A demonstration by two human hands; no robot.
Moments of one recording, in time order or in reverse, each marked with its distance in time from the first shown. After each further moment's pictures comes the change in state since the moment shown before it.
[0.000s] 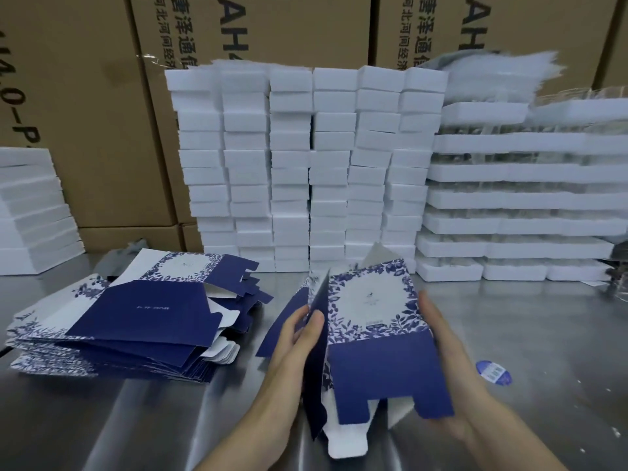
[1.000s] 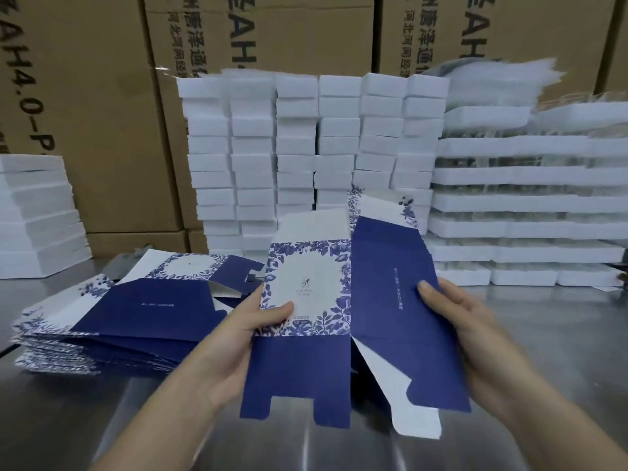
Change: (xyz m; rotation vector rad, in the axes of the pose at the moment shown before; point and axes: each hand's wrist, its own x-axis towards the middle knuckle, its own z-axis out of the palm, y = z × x) left_hand 0.012 0.046 -0.050 -0.210 -0.245 -0.007; right_hand -0.025 -0.053 -0.013 -0.321 -0.020 -0.286
